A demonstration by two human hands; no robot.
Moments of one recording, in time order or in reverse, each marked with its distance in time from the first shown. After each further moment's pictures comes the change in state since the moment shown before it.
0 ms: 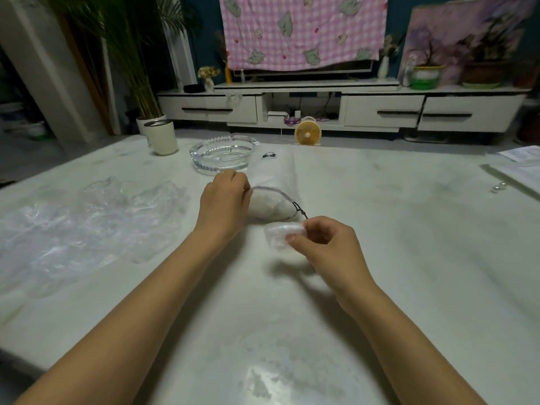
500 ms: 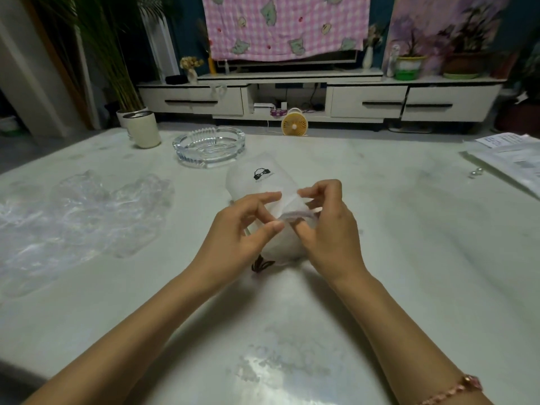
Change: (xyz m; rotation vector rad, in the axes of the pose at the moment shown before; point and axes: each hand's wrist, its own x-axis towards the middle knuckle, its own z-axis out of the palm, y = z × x) left_hand -0.063 0.060 -0.037 -0.939 -0.222 -0.043; right_hand 0.006 0.006 -0.012 -0.409 0.180 -0.382
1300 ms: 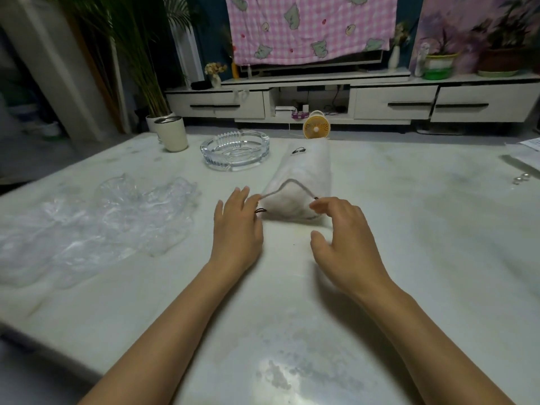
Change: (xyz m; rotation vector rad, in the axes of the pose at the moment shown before) left_hand 0.022 -0.067 -0.008 0.877 0.110 -0.153; right_hand -0.007 -0.004 -0.003 -0.190 -0.176 -0.041
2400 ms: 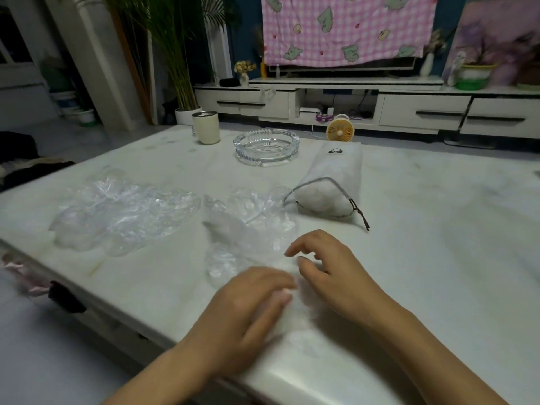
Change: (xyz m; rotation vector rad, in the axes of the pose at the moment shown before) left_hand -0.132 -0.010 -0.084 -0.468 -0.026 0.419; right_hand -0.027 -0.039 0.027 0.186 -0.378 -0.177
